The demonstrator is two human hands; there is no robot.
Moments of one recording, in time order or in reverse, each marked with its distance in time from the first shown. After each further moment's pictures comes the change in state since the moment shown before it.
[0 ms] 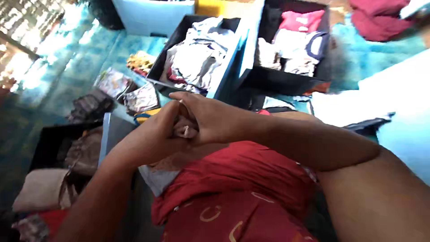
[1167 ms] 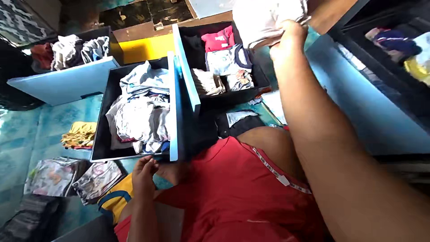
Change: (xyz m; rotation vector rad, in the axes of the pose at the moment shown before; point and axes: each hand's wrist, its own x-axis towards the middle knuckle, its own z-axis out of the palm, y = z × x) left_hand 0.161 -0.157 0.119 -0.981 0.463 -0.475; right_hand -0.144 0.297 -0.279 0.560 2.056 0.265
